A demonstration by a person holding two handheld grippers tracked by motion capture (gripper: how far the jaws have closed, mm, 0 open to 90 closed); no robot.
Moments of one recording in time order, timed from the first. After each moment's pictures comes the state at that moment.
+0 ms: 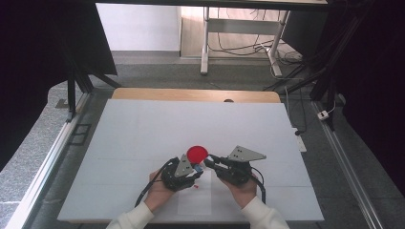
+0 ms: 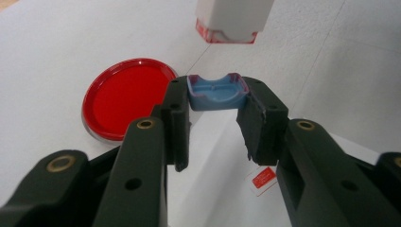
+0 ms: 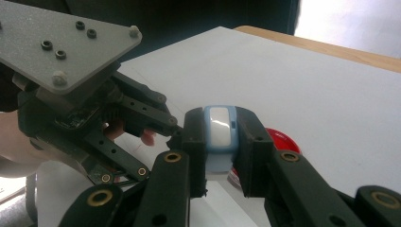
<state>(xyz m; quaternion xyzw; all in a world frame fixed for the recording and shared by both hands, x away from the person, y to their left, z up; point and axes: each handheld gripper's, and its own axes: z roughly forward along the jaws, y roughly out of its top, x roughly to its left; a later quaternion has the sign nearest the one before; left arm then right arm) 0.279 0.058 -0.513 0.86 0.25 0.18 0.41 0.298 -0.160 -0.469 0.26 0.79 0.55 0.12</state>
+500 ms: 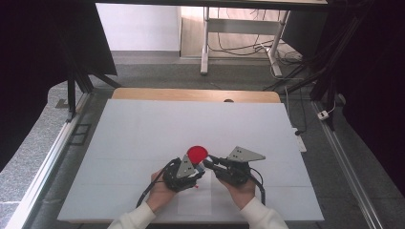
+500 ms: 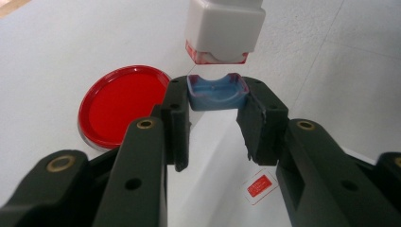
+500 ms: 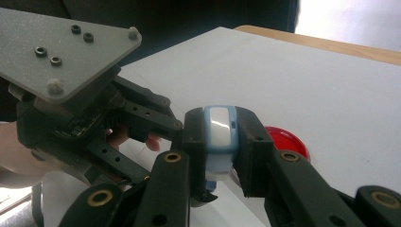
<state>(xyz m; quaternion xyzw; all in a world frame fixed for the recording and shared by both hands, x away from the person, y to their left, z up) 0.277 0.053 -0.513 0.86 0.25 0.19 0.41 0.296 -0.159 -0.471 0.27 0.78 0.55 0.11</state>
